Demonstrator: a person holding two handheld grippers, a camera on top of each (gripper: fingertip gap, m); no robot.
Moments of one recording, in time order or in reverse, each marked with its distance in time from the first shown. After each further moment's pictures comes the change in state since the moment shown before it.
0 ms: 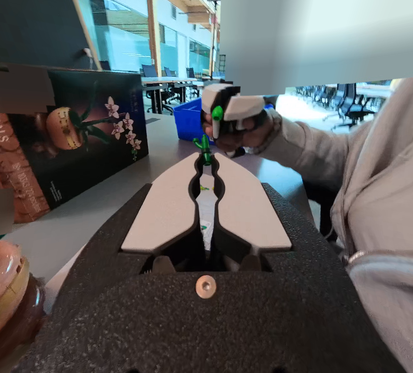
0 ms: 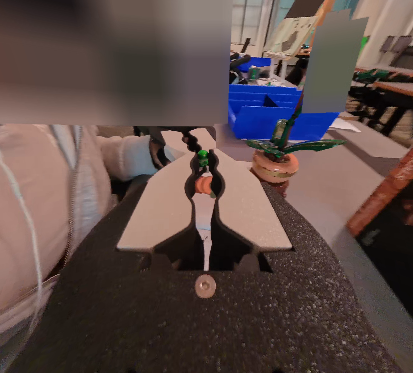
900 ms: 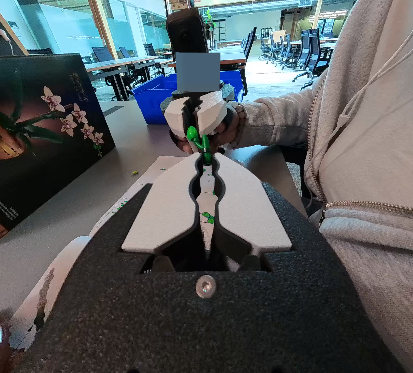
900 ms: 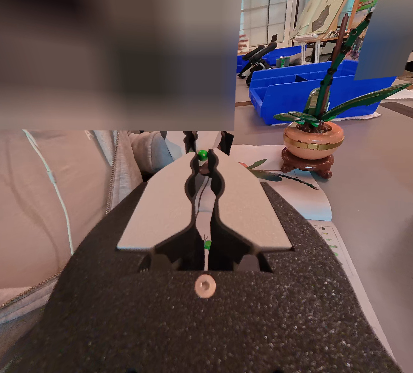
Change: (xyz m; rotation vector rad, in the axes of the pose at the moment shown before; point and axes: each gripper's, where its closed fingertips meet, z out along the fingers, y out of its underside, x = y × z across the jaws) left arm 0.030 0.024 0.002 -0.103 0.177 0.087; right arm -0.013 0.041 -0.001 0.044 -0.122 0.175
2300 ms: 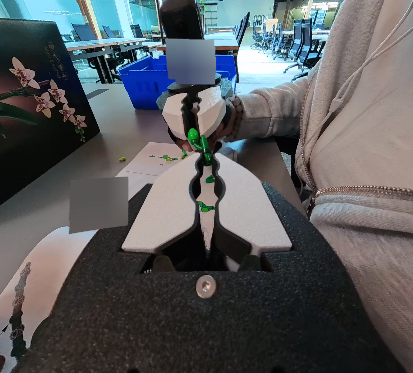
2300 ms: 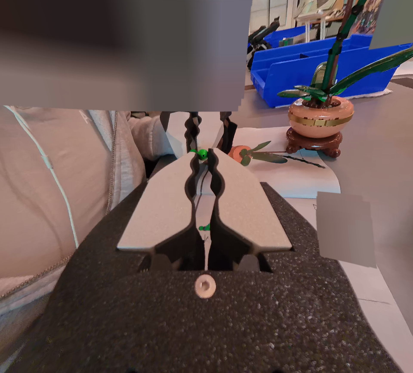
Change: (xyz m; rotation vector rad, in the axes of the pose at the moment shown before) left arm 0.004 0.019 0.004 -0.063 0.046 -0.040; right arm 0.000 0.023 -0.003 -0.049 0.001 0.037
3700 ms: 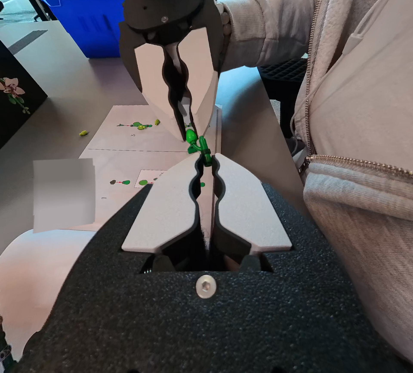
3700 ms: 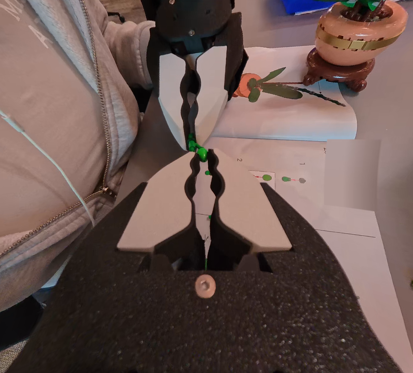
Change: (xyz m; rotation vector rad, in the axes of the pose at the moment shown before) left arm 0.018 0.037 0.015 -0.286 0.120 0.053; right arm -0.008 0.045 -0.014 -0.411 0.040 -0.015
